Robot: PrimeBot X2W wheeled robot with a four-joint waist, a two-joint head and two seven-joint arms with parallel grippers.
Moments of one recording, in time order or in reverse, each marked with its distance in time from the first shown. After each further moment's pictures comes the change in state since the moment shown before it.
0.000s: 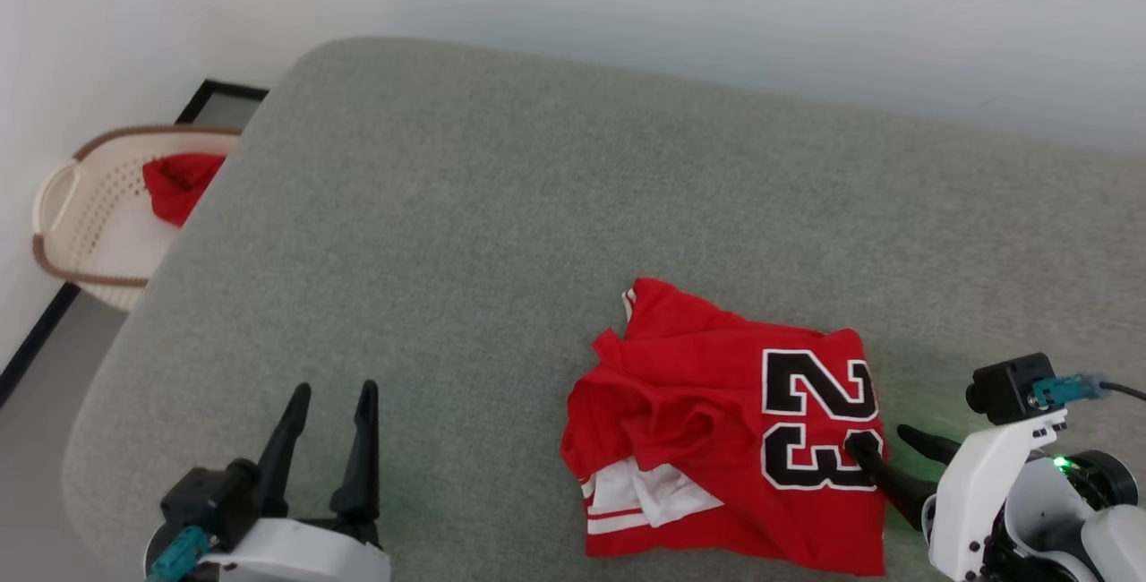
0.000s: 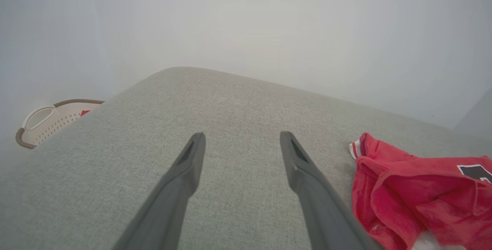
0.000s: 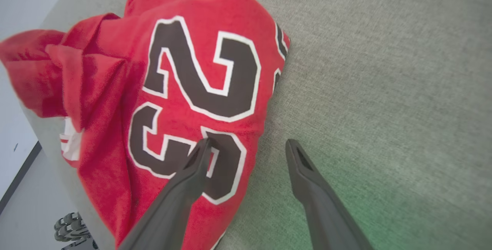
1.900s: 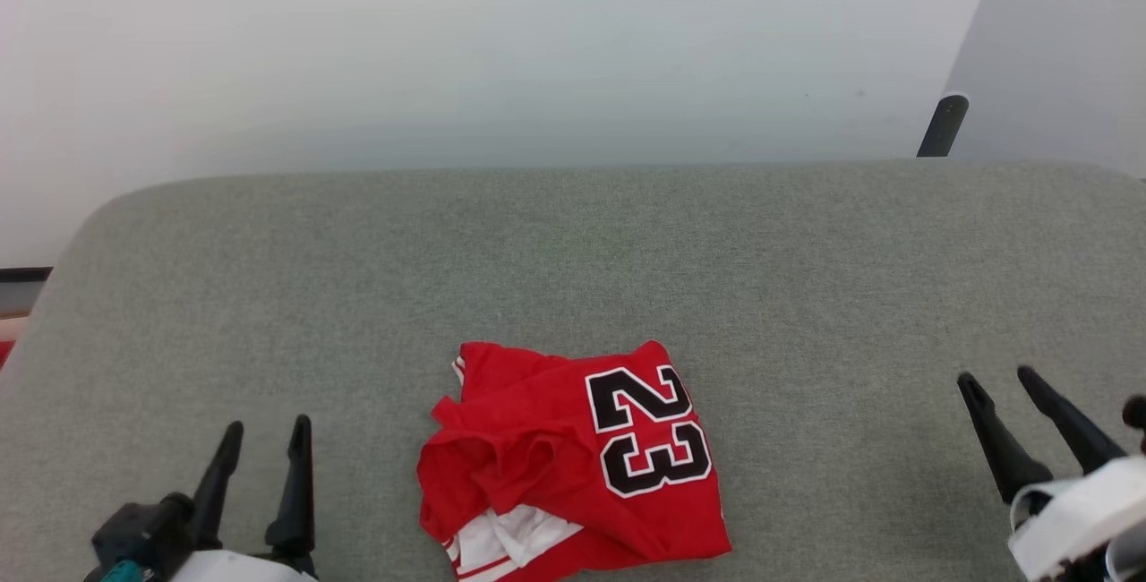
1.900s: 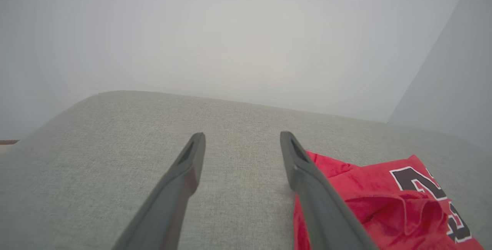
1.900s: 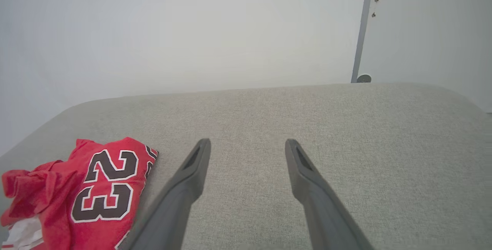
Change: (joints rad) left arm 0.052 0.066 0.060 0.021 -0.033 0.000 0.000; right arm 0.123 -0.011 -0.182 -0.044 -0.066 0.000 -0.446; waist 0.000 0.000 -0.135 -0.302
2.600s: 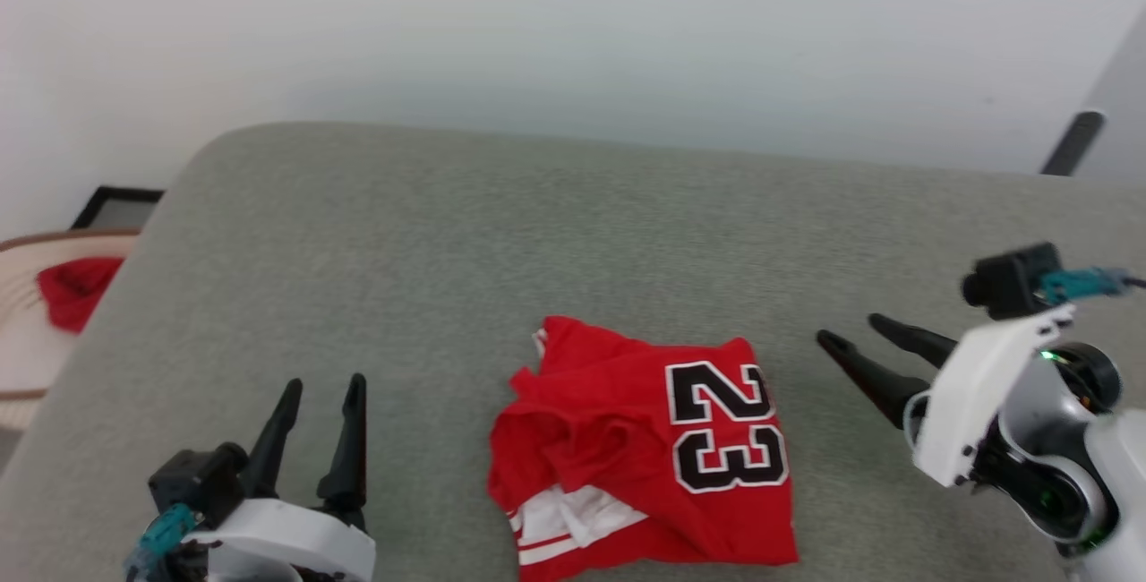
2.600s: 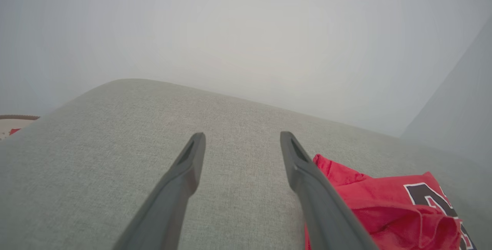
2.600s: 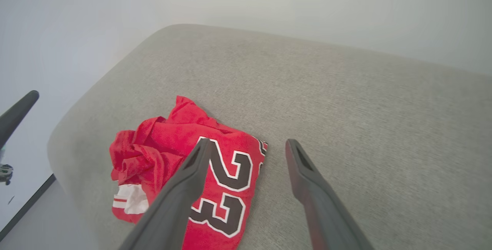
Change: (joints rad) left arm -0.121 -0.024 -0.093 0.088 -0.064 0.000 0.000; right arm -0.293 0.036 0.187 -0.017 0.128 0.000 0.497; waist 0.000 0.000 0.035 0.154
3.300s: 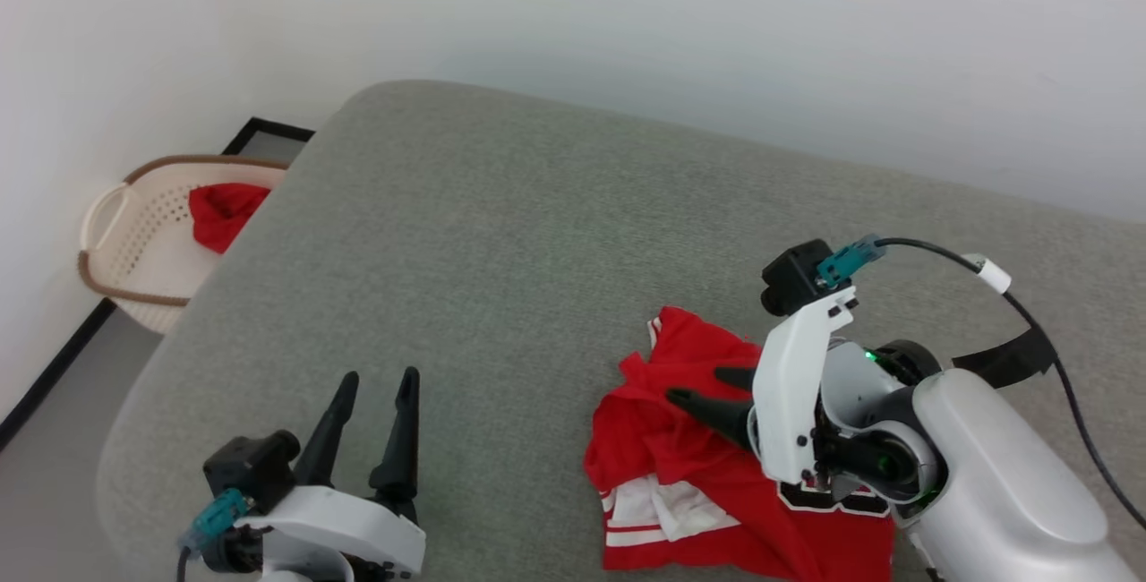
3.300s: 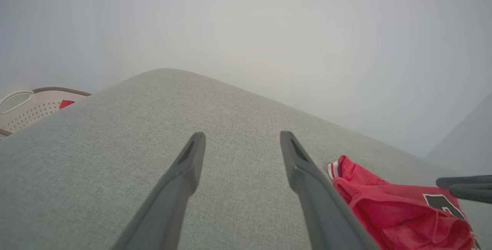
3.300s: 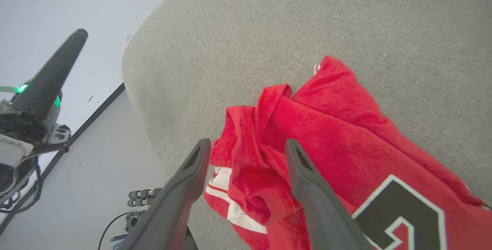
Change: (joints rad) left arm -0.038 -0.049 -0.064 0.037 -0.033 0.003 0.000; right arm -0.149 0.230 0.128 0.177 -0.020 0.000 0.273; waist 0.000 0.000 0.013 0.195
